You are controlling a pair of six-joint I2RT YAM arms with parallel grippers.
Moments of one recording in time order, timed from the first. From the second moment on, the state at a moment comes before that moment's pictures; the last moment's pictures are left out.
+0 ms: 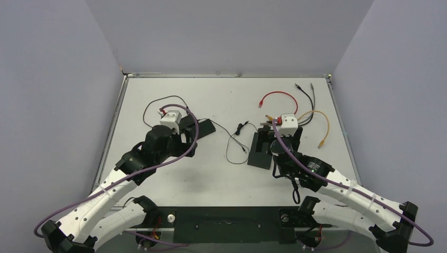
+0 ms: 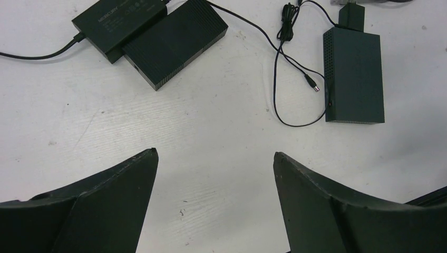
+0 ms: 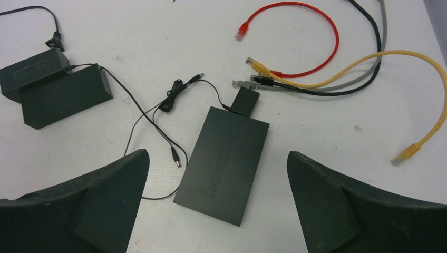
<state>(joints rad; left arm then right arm) -0.65 0.84 0.82 -0.56 -0.19 -0.44 0.94 0.85 0.78 -0.41 0.78 0.40</state>
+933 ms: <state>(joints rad) -0.65 0.85 0.77 -0.52 -0.23 -0.54 0.71 1.09 0.82 -0.44 0.59 0.47</state>
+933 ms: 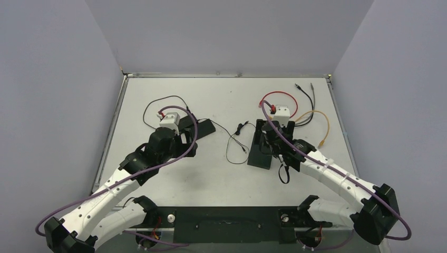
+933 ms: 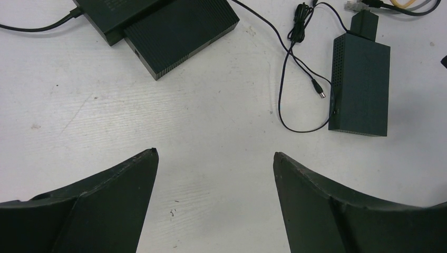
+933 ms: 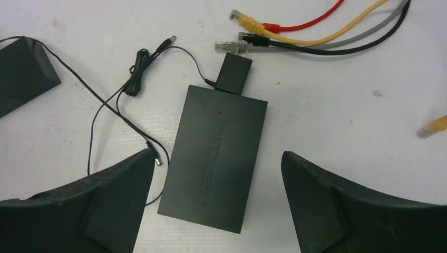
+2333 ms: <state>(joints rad) -0.63 0.80 0.68 -0.51 -0.18 -0.56 0.68 1.90 1.16 -0.17 0.42 0.85</state>
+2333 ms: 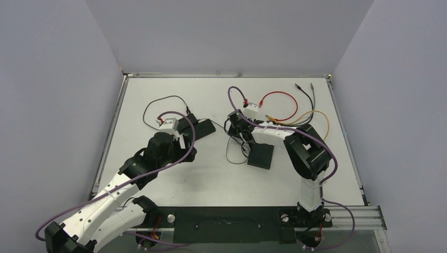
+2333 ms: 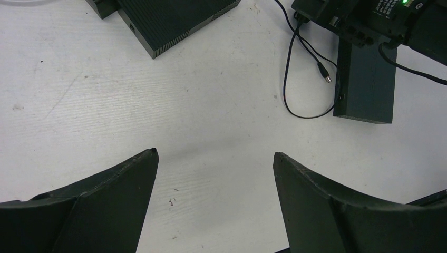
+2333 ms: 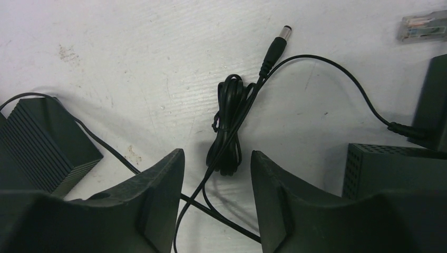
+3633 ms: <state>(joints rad) -0.62 0.74 0.67 -0.51 -0.15 -0.57 0.71 1.87 1.17 -0.17 0.42 0.86</state>
